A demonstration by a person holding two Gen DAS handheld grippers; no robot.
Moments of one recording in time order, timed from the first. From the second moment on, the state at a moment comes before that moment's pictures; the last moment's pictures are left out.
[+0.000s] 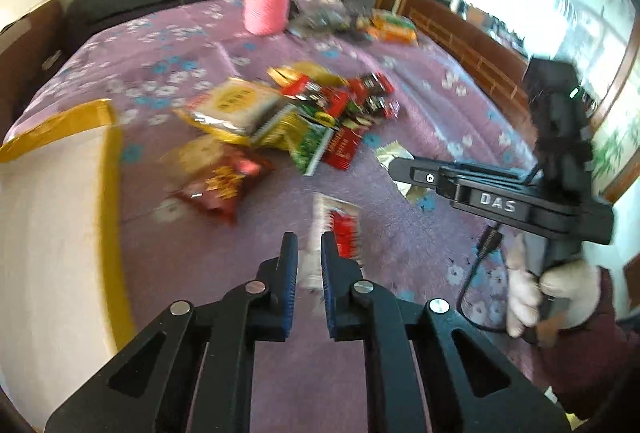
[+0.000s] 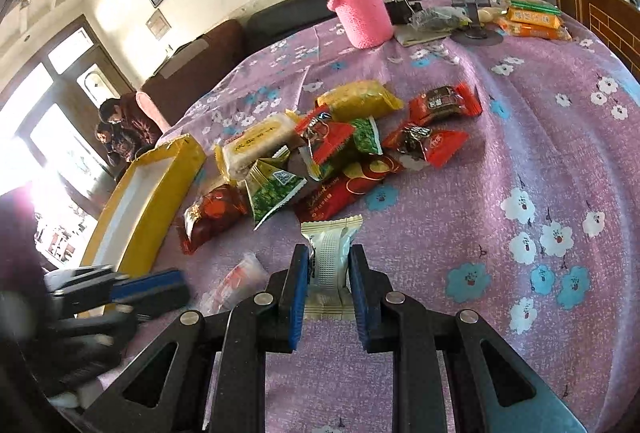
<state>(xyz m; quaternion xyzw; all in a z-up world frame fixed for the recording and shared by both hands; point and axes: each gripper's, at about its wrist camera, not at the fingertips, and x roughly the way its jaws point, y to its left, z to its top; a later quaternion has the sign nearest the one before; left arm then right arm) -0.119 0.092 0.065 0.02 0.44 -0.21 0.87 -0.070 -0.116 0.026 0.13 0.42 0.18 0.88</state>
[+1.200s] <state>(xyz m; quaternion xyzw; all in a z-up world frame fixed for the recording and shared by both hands) -0.169 0.252 0.115 -0.04 0.40 -0.05 0.92 -0.135 -0.007 0.123 0.13 0.40 0.32 0.85</state>
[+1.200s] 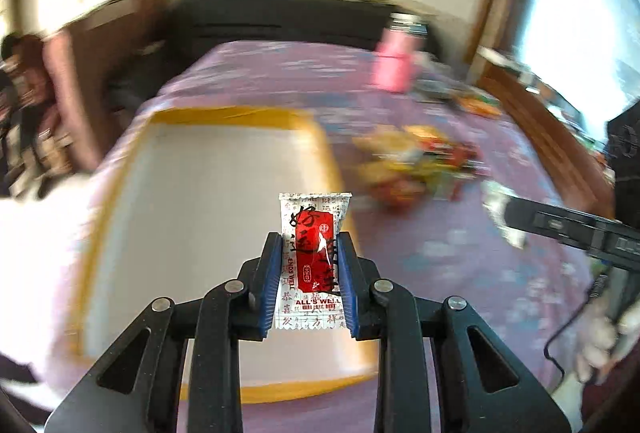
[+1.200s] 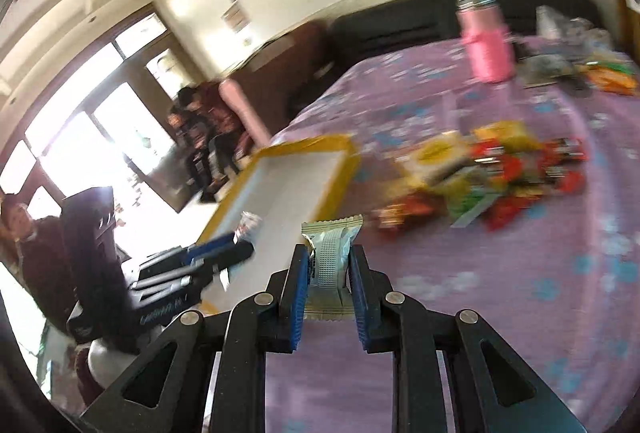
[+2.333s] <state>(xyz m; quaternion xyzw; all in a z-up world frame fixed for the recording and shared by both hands) -0.245 0.305 0.216 -0.22 0.29 -0.15 0.92 -0.122 -0.022 0.149 0.15 0.39 0.25 0.87</state>
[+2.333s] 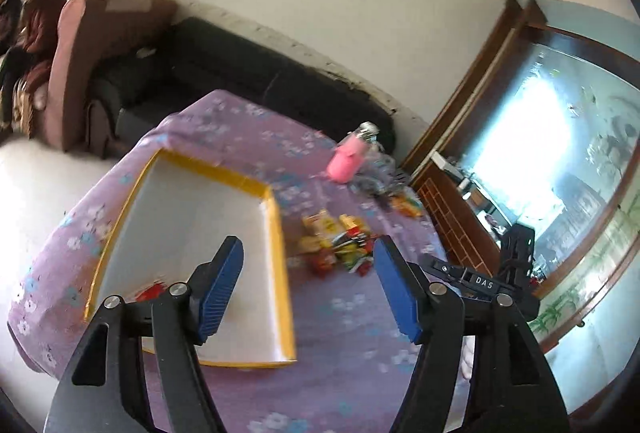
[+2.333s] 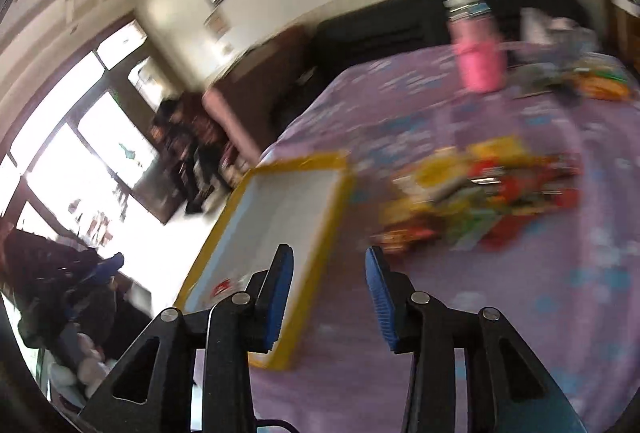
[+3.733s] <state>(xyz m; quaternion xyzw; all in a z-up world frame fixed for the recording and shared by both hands) -0.107 0.142 0.132 -0.01 0.41 -0.15 0.90 -0.095 -0.235 0.187 0.21 0.38 0.10 0.90</state>
